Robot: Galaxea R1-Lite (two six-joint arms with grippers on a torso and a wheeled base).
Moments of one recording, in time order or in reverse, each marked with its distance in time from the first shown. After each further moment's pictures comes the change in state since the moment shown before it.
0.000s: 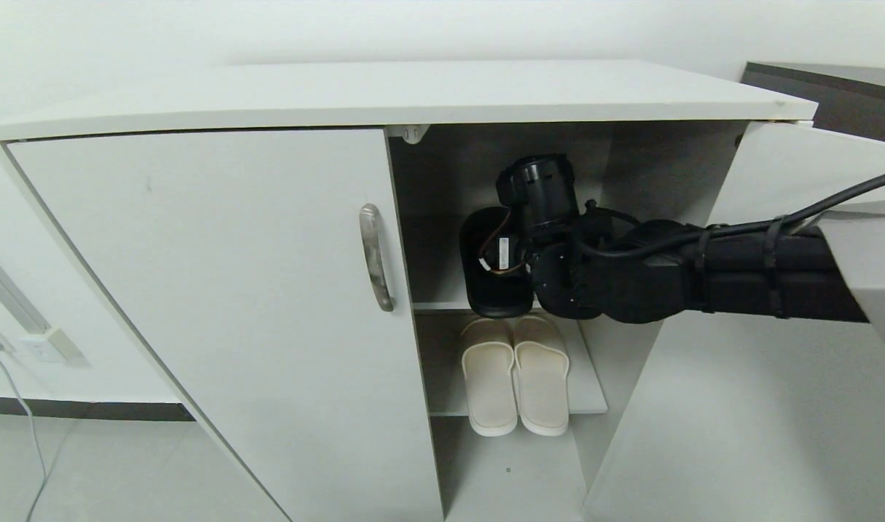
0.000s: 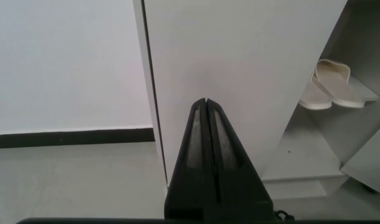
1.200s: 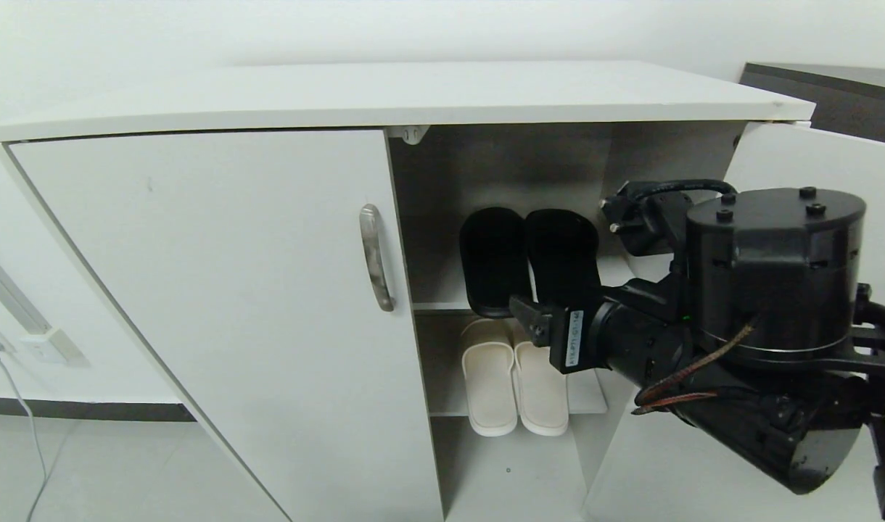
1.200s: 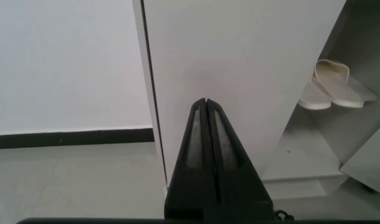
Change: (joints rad) left arm 0.000 0.000 0.000 0.000 -0.001 0.000; right arm 0.208 -0.523 0.784 -0.384 0.161 0.013
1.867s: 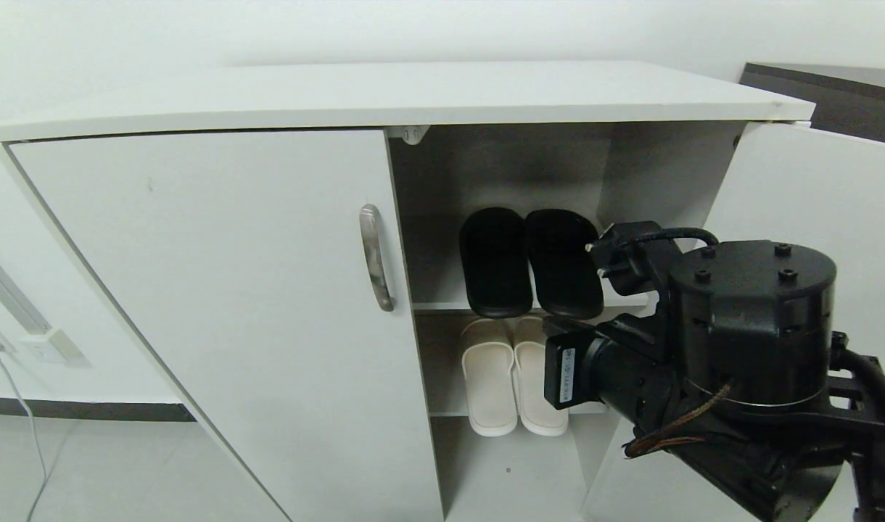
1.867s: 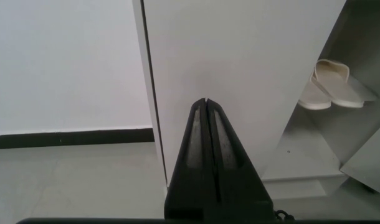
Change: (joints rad) left arm 0.000 0.000 0.000 0.000 0.000 0.000; right arm 0.014 0.020 0.090 -0.079 0.016 0.000
